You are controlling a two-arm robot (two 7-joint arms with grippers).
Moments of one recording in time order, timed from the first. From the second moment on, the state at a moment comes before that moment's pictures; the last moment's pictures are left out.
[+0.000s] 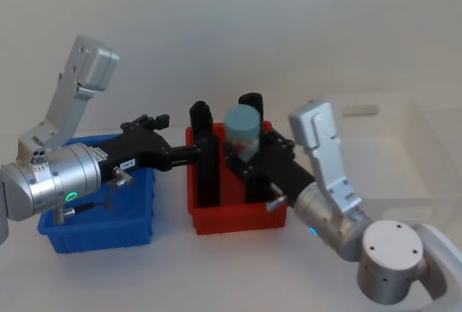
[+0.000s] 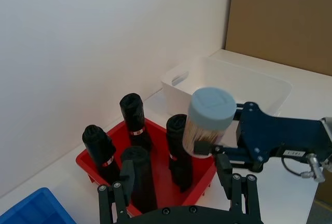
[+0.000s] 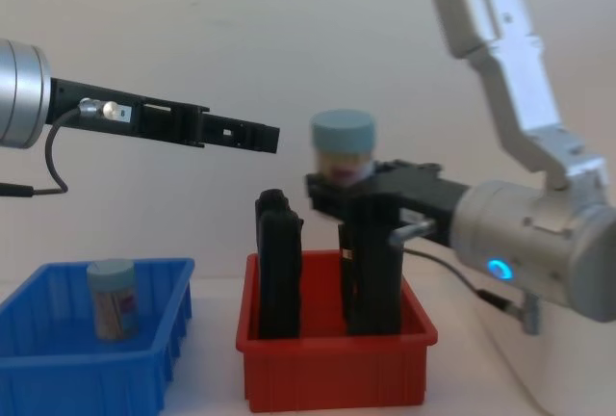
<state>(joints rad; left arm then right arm) -0.44 0.47 0.25 -1.64 -0.41 0.52 -0.56 0.35 0.06 -0.38 -1.37 0.05 0.00 0.23</state>
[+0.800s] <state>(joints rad) -0.44 0.47 0.25 -1.64 -0.41 0.52 -0.56 0.19 0.25 -0.23 -1.52 0.23 -0.01 0.00</state>
